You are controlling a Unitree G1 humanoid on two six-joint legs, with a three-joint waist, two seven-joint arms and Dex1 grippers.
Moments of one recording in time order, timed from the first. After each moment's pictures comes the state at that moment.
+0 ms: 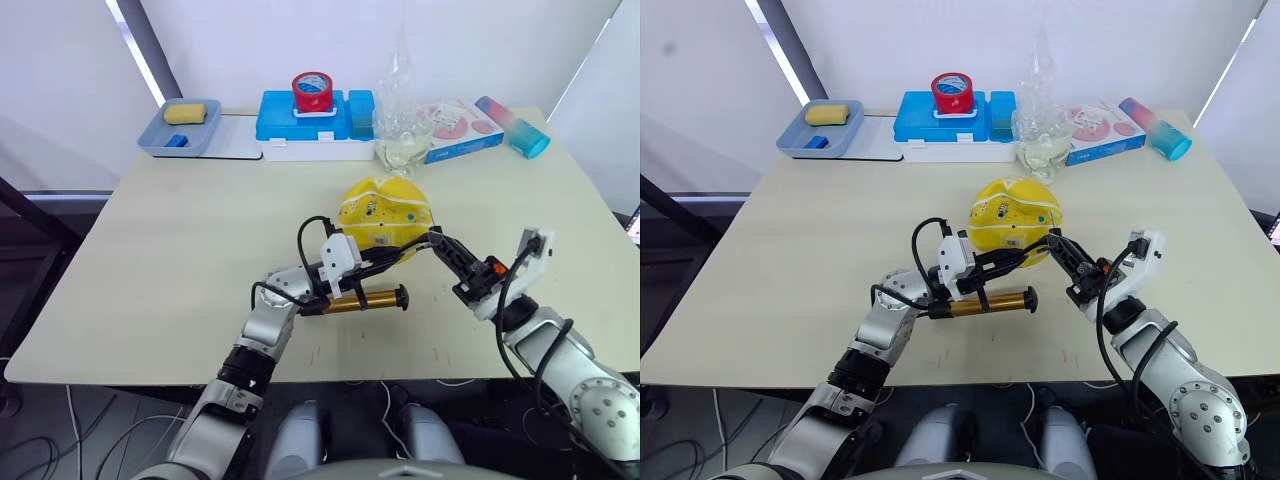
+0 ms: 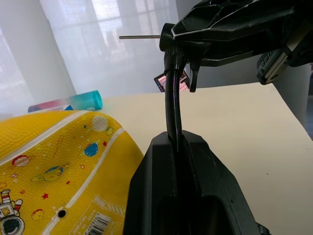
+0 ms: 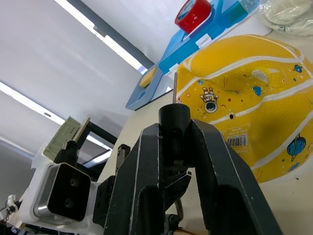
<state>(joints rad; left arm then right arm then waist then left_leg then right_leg) -0.42 0.19 -0.25 0.25 -0.17 -0.25 -0.94 0.03 -0.34 -0.14 -0.64 1.36 0.63 -0.09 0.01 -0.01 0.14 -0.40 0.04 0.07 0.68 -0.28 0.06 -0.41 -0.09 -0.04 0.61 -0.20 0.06</state>
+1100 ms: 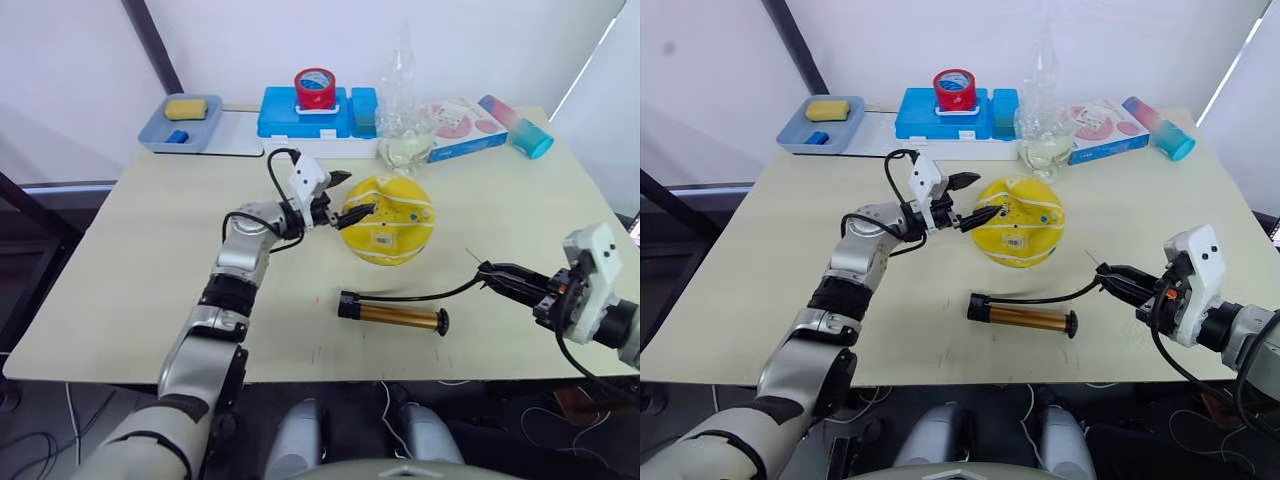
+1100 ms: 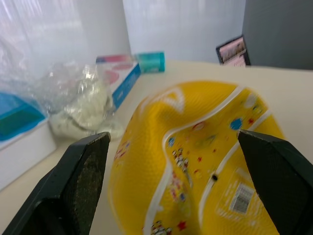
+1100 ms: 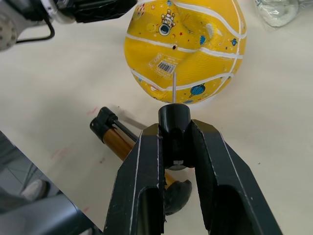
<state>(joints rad) -0.86 0.30 -0.09 0.64 -0.16 0.00 -0.90 0.20 -0.96 -0.45 -0.69 1.18 0.82 0.36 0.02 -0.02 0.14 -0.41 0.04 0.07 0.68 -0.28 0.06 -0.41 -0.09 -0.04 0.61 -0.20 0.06</state>
